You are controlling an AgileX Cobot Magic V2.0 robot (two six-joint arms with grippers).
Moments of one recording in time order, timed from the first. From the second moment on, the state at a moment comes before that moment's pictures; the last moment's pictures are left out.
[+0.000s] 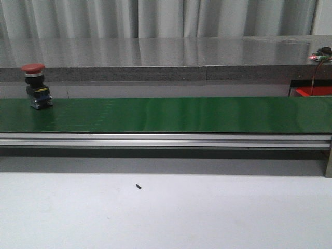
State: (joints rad) left arm 0.35 1.72 -1.53 -0.10 0.84 -0.09; right arm 0.01 0.29 -0.49 0.18 0.48 -0.15
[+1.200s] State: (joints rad) left arm 0.29 1.65 -1.28 -0.15 0.71 -0.09; right arm 0.01 0.29 -0.49 0.18 0.48 -0.15
